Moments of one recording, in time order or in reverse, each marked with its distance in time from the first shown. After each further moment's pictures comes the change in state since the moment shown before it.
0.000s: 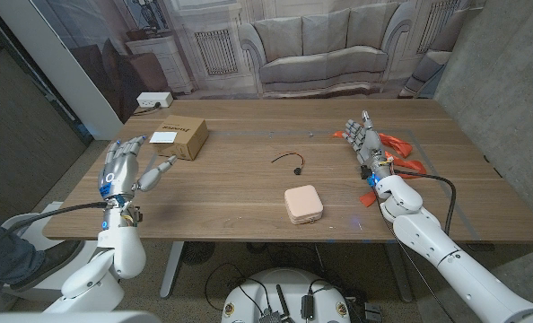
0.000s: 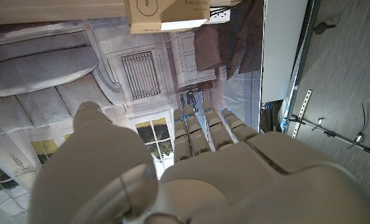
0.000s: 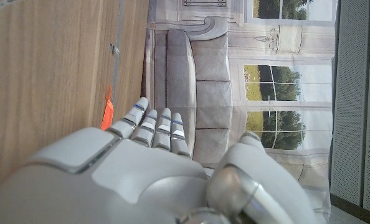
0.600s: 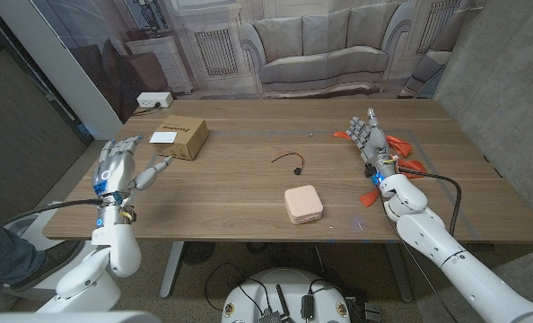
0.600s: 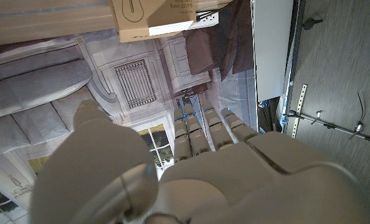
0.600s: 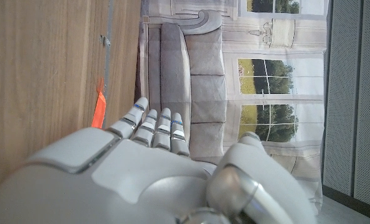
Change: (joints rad) left arm 0.027 0.027 -0.020 -0.061 0.023 0.113 -0.054; left_hand 0.015 -0.002 0.000 -0.008 0.007 0.013 0.005 0.000 0.000 0.016 0.005 0.000 0.000 0.008 0.001 0.000 0.000 0.005 0.005 0.000 0.000; right arm -0.023 -0.013 0.028 -0.026 0.021 0.013 0.006; right_hand 0.000 0.000 -0.004 0.004 0.000 0.000 0.000 0.000 0.000 0.000 0.000 0.000 0.000 0.000 0.000 0.000 0.000 0.003 0.003 -0.007 0.000
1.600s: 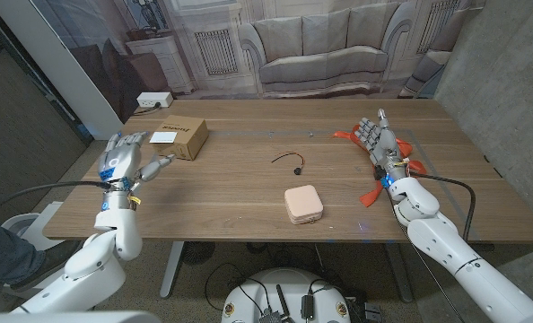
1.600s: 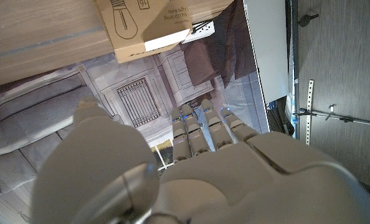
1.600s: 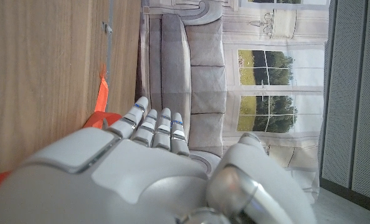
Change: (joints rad) left arm -0.106 0.087 0.085 -0.014 0.041 0.180 -0.135; left_hand 0.033 -0.009 -0.013 -0.012 0.008 0.008 -0.035 0.000 0.000 0.019 -0.042 -0.007 0.000 0.006 -0.001 0.000 0.000 0.003 -0.004 0.000 0.000; right arm -0.059 -0.034 0.043 -0.055 0.025 -0.007 -0.019; right_hand -0.004 0.004 -0.003 -0.003 0.000 0.004 -0.004 0.000 0.000 0.000 0.000 0.000 0.000 0.004 0.004 0.000 0.000 0.009 -0.002 -0.008 0.005
